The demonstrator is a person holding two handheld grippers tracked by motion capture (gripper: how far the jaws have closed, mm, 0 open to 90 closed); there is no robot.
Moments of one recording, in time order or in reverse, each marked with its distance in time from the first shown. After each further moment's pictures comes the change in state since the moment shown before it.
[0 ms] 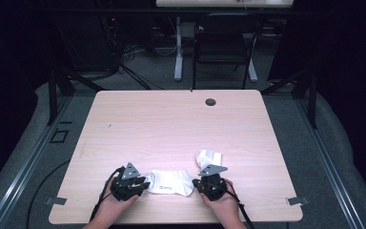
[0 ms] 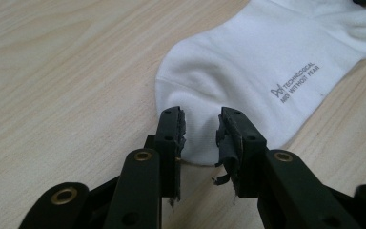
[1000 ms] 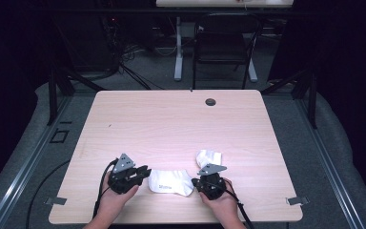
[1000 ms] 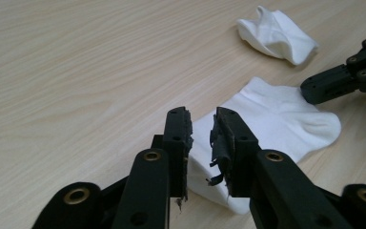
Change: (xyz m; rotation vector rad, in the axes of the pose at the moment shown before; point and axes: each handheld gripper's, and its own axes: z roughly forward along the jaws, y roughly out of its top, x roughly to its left) left arm -0.002 0.027 -0.024 -0.203 -0.009 -0.072; right arm 0.000 0.003 0.002 -0.009 0.002 0.001
